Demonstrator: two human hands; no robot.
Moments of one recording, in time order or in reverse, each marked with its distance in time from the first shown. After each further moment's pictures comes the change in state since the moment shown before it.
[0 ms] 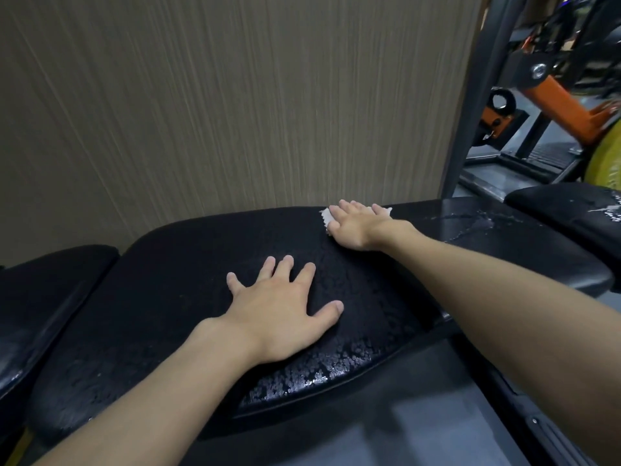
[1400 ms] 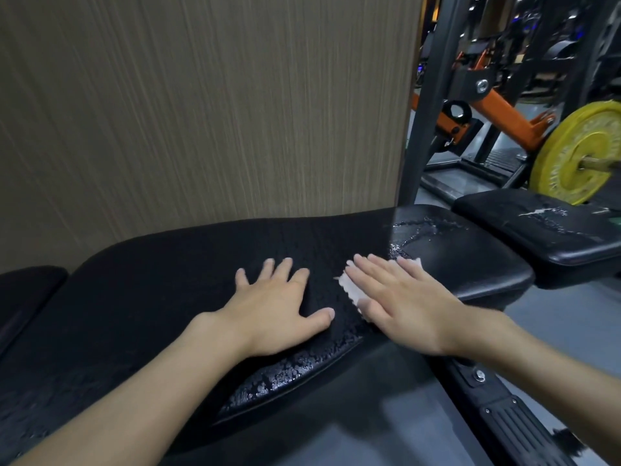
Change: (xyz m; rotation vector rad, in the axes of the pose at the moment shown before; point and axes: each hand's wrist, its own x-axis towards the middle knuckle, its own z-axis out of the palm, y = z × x) left_hand 0.021 0.047 -0.010 0.055 -0.004 0.152; right_hand -0.180 0.060 0.017 -0.136 0.095 -0.149
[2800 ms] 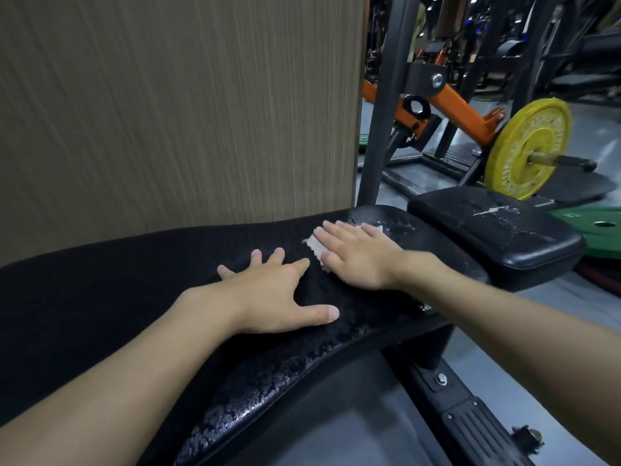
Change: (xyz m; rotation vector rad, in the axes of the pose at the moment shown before) left_hand 0.079 0.053 -0.018 -0.084 -0.161 0.052; right_hand 0.085 0.084 -0.005 0.065 -0.043 0.128
